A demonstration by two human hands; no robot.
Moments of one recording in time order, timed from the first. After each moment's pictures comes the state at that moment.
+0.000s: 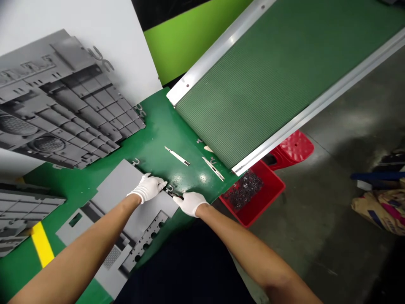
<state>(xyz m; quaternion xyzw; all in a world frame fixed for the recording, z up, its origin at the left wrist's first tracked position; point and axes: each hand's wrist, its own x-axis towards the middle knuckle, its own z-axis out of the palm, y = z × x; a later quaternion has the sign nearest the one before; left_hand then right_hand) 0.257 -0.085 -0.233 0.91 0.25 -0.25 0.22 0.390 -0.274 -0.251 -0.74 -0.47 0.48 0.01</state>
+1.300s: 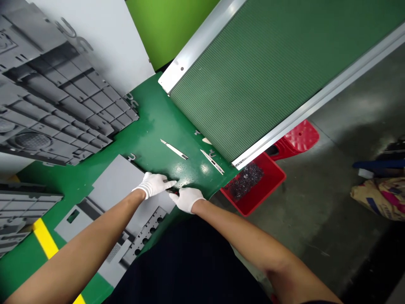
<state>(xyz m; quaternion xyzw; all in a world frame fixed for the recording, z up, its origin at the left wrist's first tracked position) 0.285 -0.102 -0.237 0.85 0.31 -0.34 0.28 0.387 -0.270 -0.252 -0.73 -0.48 0.49 0.01</state>
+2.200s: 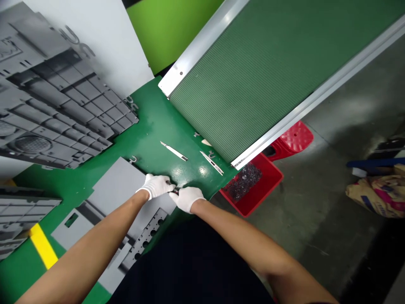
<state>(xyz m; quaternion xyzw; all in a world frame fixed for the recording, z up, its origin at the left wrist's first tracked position) 0.289 -0.107 -0.246 0.86 0.30 -0.34 0.25 0.385 -0.259 -0.233 -0.74 -0.49 0.47 -0.03</state>
